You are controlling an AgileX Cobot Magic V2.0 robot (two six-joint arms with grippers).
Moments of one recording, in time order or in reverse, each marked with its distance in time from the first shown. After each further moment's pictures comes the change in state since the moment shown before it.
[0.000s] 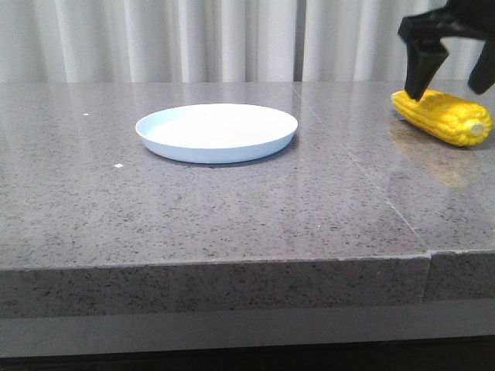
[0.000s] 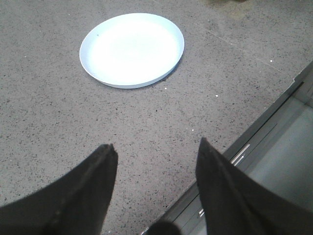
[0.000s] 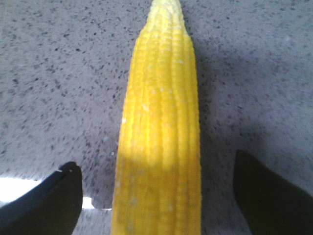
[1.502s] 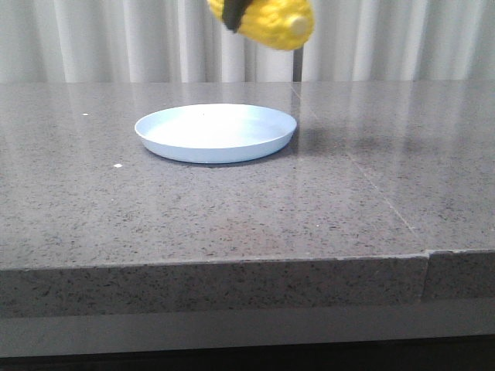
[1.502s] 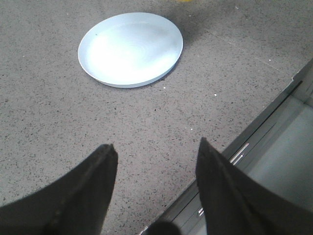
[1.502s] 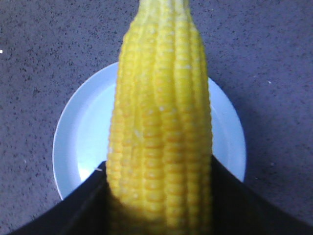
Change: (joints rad) left arm -0.002 0.000 0.000 0.000 0.003 0.000; right arm 0.452 0.077 -0.348 0.060 0.117 0.150
